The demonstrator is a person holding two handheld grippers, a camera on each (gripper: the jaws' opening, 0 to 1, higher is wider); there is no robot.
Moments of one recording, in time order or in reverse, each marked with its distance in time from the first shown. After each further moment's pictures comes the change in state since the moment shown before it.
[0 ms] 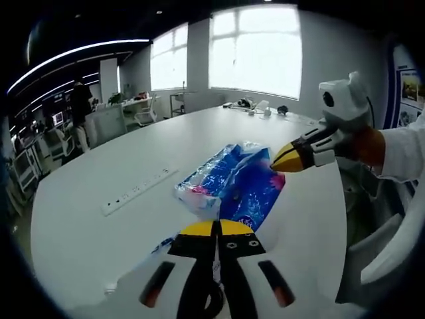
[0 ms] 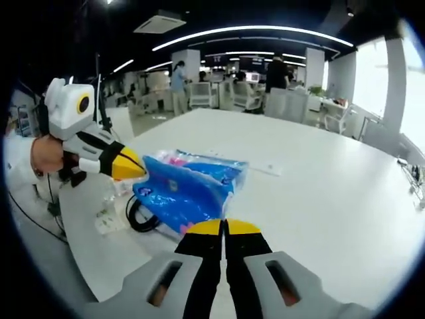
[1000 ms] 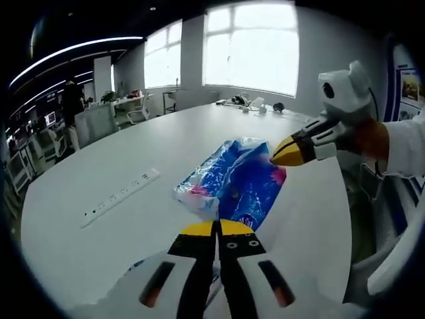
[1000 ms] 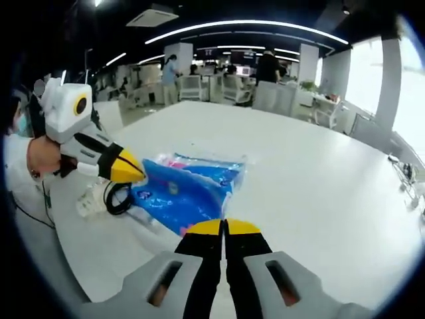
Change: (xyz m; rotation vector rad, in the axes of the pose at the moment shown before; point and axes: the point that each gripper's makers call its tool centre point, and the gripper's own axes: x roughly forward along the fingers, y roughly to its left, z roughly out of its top) left arm 0.071 -0.031 0.005 0.001 0.028 -0.033; right arm -0.006 -0.067 -0.025 -0.004 0.052 -0.051
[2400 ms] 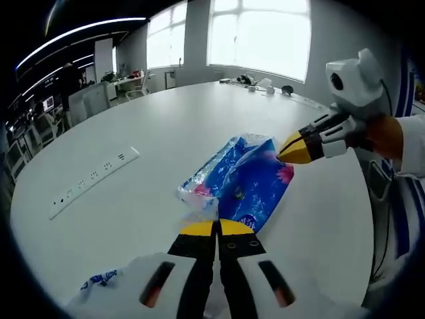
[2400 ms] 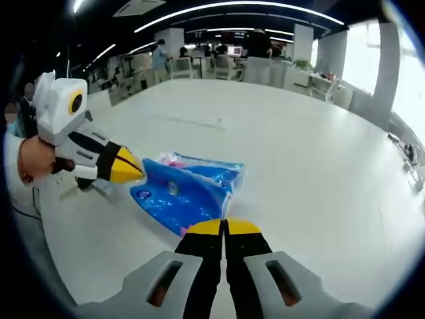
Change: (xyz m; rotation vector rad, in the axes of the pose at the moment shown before) left arm 0.100 -0.014 -0.031 -0.042 0.114 0.023; right arm 0.044 -0.071 -0.070 0.055 0.114 -0.009
